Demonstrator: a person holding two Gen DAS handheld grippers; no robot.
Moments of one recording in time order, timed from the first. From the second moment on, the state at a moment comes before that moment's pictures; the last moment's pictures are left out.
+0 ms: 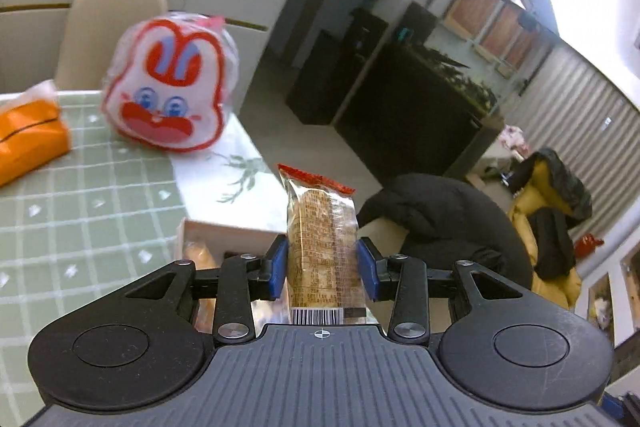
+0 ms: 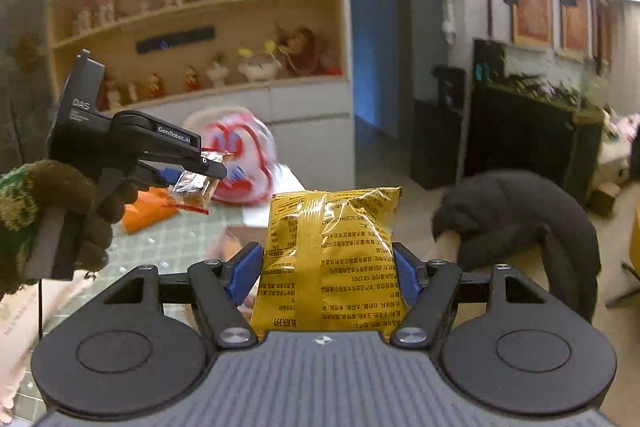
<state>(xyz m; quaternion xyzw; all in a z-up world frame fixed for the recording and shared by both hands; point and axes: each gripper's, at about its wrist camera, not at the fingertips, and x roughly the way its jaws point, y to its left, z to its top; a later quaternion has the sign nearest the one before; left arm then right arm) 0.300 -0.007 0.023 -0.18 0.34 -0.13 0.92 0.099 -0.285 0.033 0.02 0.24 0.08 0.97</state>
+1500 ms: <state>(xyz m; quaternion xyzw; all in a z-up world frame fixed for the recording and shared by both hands) 0.135 0.071 -0.116 -0.25 0.48 -0.10 0.84 0.221 -0.212 -0.108 -0.04 0.42 0.17 0.89</state>
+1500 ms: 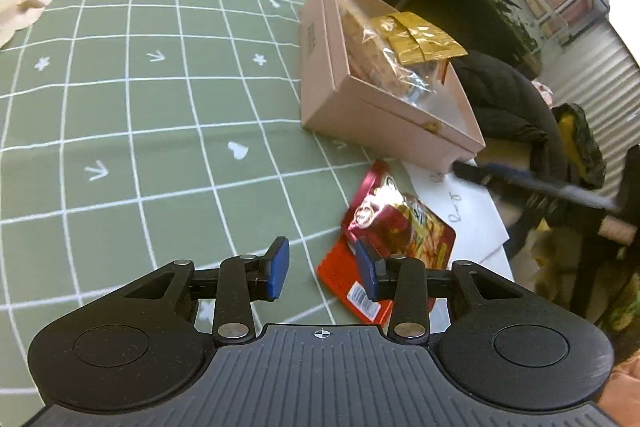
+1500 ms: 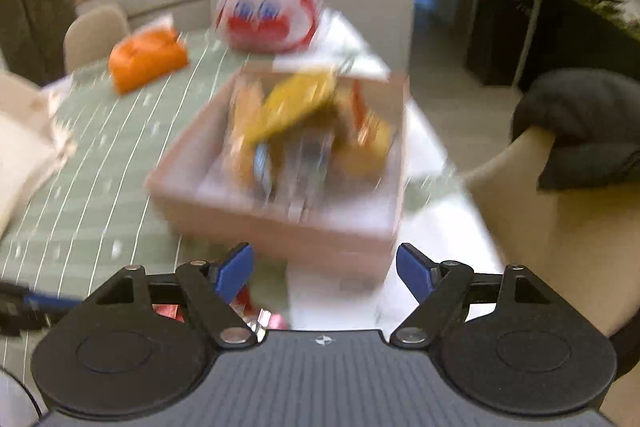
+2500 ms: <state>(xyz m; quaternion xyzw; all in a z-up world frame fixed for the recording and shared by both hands) 0.128 0.040 -0.109 -0.25 0.46 -0.07 0.85 0.116 -0.203 -0.129 0.00 0.45 0.20 0.87</state>
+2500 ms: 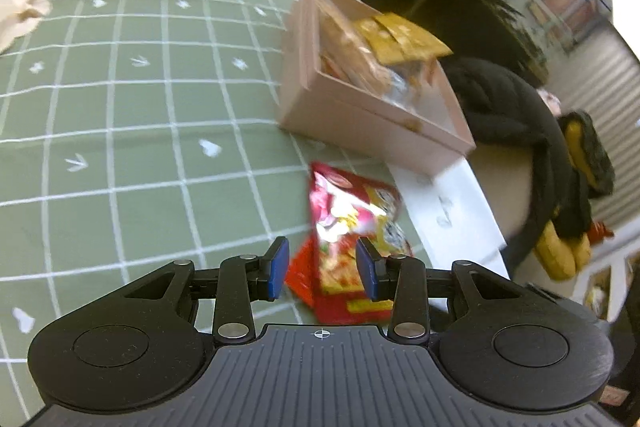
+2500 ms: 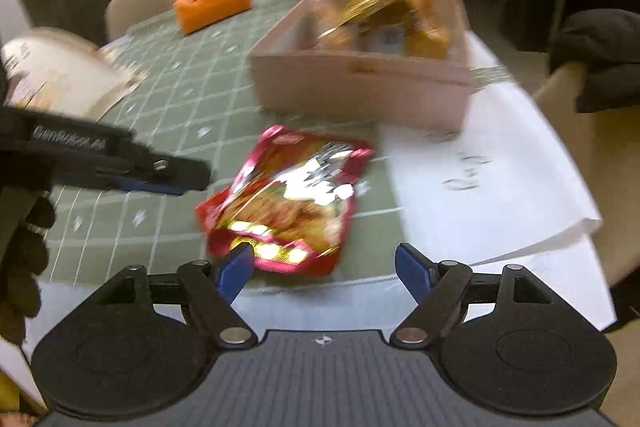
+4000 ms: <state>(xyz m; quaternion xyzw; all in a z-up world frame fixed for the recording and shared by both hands) 0.132 0.011 -0.116 -0.12 0.49 -0.13 0.85 0.113 -0.219 -0.144 -0.01 0.44 0.11 0.89</state>
